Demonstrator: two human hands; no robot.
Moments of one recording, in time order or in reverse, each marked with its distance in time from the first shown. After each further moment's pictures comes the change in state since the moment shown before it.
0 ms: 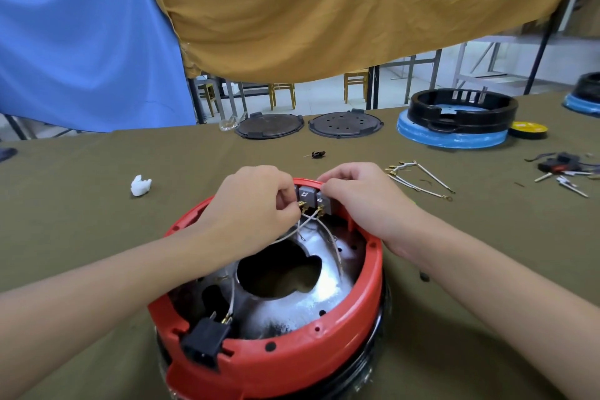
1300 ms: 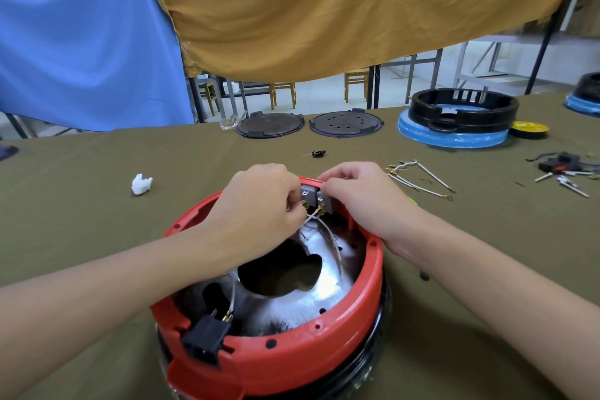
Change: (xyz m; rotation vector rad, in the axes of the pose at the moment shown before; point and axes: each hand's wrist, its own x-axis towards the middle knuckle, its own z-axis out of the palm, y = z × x) left_hand -0.001 0.004 0.005 0.081 0.064 0.081; right_hand 0.002 0.001 0.000 0.018 -0.021 -0.010
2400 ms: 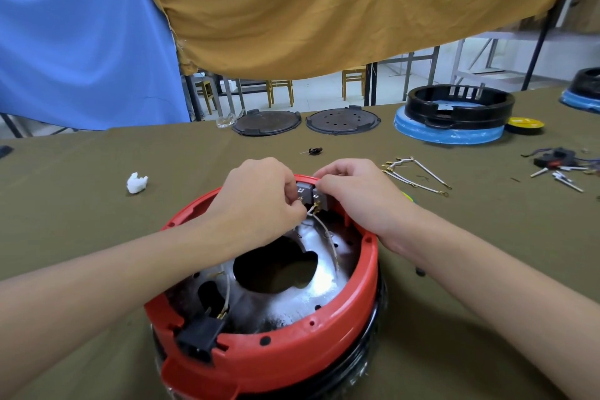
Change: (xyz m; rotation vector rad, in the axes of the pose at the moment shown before) left_hand 0.009 0.006 -0.003 -0.060 -0.105 -0.137; right_hand 0.000 0.000 0.000 -0.005 0.002 0.000
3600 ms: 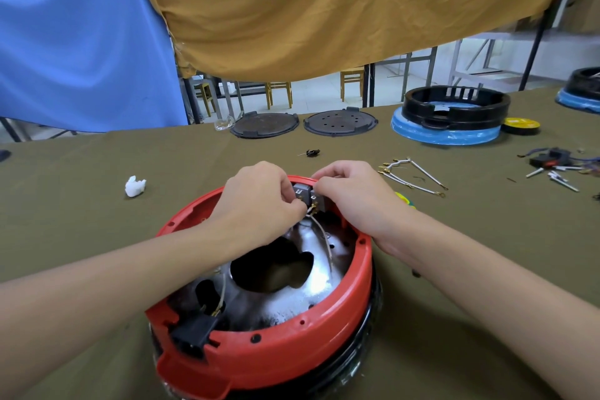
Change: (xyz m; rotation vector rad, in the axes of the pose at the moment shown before) left_hand 0.004 -0.002 0.010 -0.072 0.016 -0.104; right_hand 0.002 0.003 0.001 0.003 0.032 0.005
